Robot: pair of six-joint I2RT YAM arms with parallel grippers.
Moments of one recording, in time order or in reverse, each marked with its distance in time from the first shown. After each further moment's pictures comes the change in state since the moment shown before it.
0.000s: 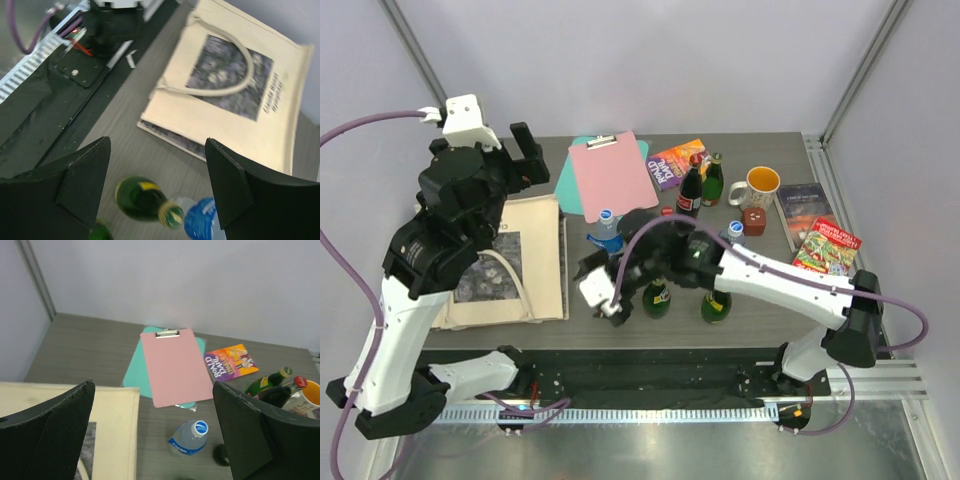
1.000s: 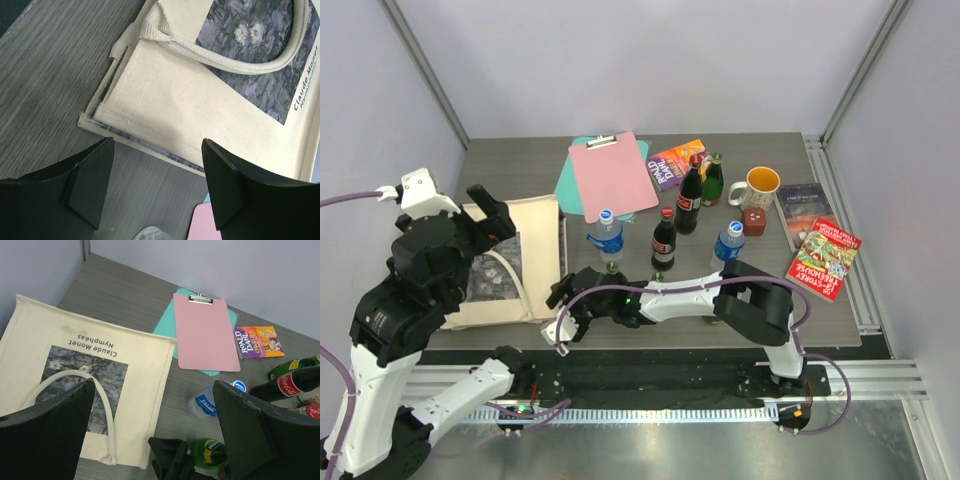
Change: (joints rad) left arm 0.090 -0.307 -0.285 -0.248 -0.040 -0.250; right arm 0.200 0.475 -0.217 0.676 0.529 -0.331
